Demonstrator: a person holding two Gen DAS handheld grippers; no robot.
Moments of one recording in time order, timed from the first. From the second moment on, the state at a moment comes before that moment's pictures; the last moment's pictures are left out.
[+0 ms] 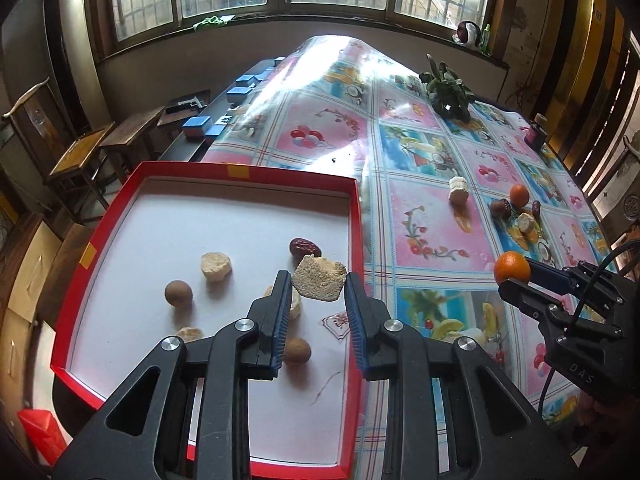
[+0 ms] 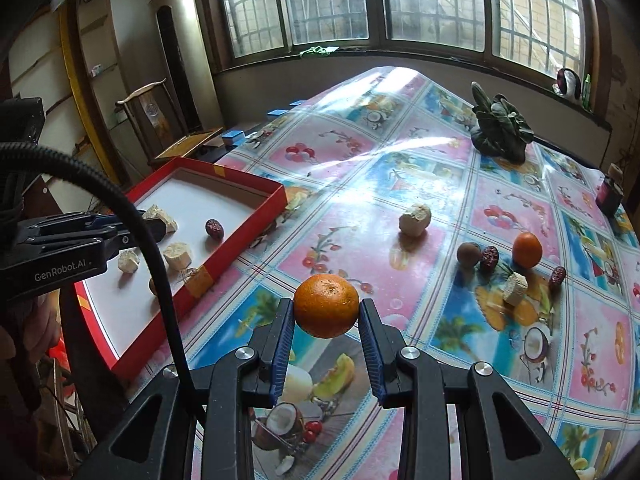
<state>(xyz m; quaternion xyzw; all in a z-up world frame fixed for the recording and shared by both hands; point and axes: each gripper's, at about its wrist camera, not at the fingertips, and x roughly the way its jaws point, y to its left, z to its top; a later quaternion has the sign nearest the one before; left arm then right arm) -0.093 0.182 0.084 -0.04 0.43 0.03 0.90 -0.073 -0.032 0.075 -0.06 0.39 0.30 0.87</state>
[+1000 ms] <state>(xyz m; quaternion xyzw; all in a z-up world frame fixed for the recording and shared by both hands) -0.122 0.269 0.059 -0.07 0.44 0.11 0.89 -0.087 0.083 0.079 -0.13 0.38 0.39 0.83</state>
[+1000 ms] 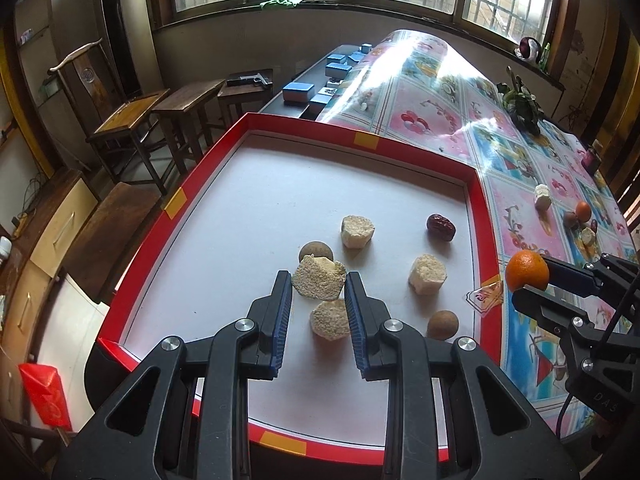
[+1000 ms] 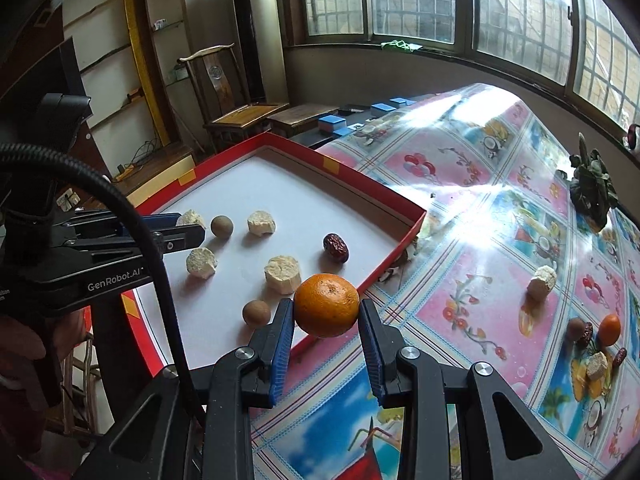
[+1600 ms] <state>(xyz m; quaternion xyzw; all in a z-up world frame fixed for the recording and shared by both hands) -0.116 0.284 0.043 -0.08 0.45 0.14 0.88 -0.100 0.147 0.056 -0.16 0.39 0.45 0.78</state>
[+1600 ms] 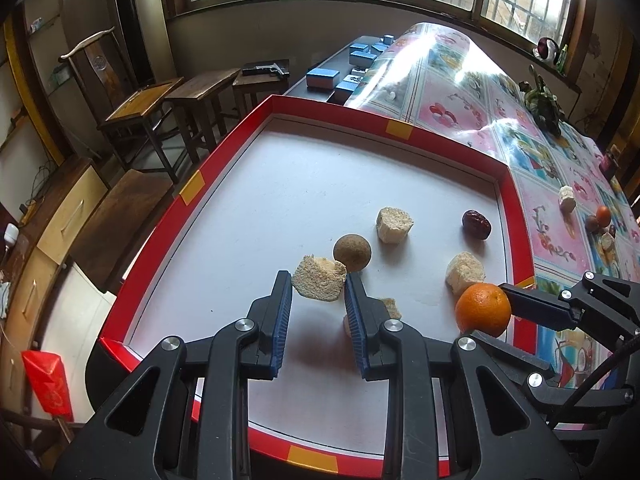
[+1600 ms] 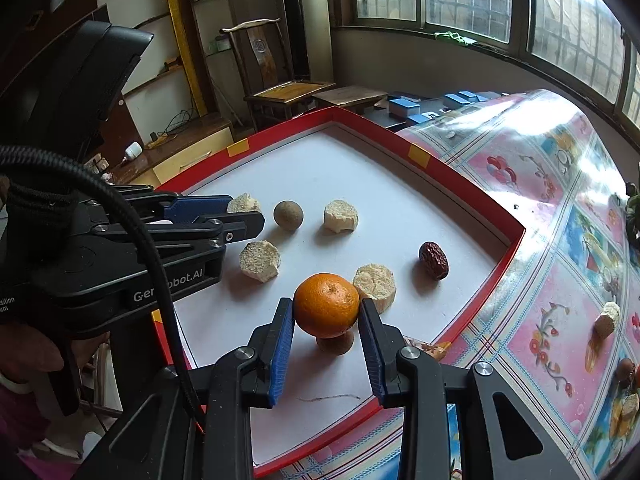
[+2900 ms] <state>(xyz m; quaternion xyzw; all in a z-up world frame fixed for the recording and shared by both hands) -0.106 0.247 0.055 -0.06 0.43 0.17 0.89 -0.088 0.097 0.065 -0.10 0.39 0.44 0.80</state>
